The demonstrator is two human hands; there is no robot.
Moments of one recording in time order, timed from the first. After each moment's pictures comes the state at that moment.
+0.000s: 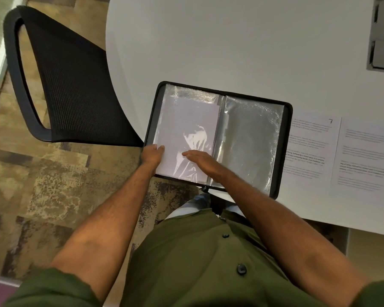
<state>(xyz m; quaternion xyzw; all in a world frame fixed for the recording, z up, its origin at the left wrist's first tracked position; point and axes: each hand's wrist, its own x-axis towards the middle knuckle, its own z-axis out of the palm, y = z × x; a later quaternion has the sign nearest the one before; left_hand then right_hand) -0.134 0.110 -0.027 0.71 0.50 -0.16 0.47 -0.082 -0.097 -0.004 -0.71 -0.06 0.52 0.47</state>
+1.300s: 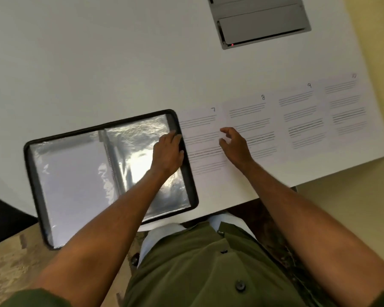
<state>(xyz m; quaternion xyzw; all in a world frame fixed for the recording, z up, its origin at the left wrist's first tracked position) 0.046 -0.224 -0.032 0.95 -0.13 -0.21 0.18 0.030 -0.473 -0.012 -0.87 0.19 0.16 0.42</state>
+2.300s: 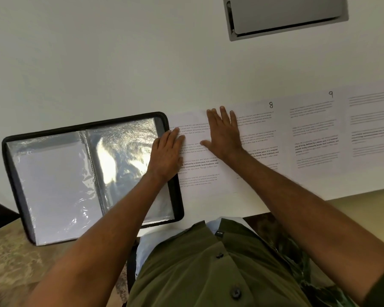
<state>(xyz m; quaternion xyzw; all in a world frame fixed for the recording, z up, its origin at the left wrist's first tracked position) 0.072 -0.272 -0.058 0.95 -0.15 -0.25 0.11 0.125 -0.490 -0.048 -0.97 -0.10 0.21 0.07</state>
